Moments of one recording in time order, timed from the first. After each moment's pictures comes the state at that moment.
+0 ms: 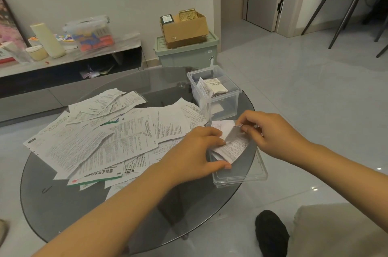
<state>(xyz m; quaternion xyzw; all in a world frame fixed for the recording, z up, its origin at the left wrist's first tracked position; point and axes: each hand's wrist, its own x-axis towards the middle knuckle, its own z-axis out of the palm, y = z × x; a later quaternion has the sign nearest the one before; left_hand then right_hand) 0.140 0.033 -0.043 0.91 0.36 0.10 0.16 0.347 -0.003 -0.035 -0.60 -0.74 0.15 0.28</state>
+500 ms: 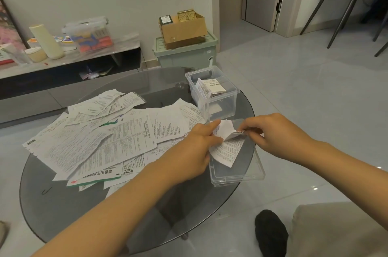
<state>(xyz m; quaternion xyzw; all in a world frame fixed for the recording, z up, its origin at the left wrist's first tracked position) 0.145 0.032 -0.034 0.92 0.35 0.06 0.13 0.353 -0.008 -0.026 -0.63 -0.74 0.11 0.19</state>
